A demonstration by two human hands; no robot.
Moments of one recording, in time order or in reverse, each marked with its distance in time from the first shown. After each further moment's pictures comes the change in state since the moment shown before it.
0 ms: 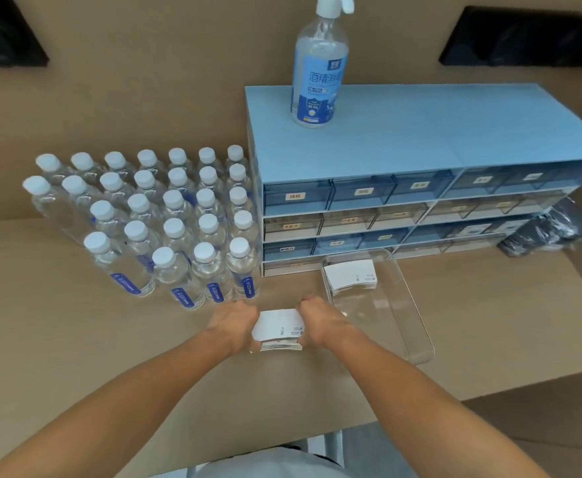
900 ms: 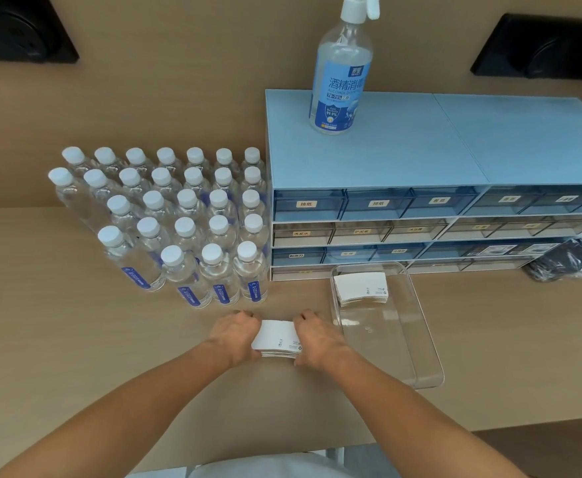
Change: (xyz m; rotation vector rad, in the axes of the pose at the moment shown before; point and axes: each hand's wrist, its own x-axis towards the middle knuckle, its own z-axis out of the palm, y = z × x) left_hand 0.007 -0.003 0.028 -0.034 0.036 -0.041; right_hand 0.002 -0.004 0.018 -0.097 -0.018 -0.062
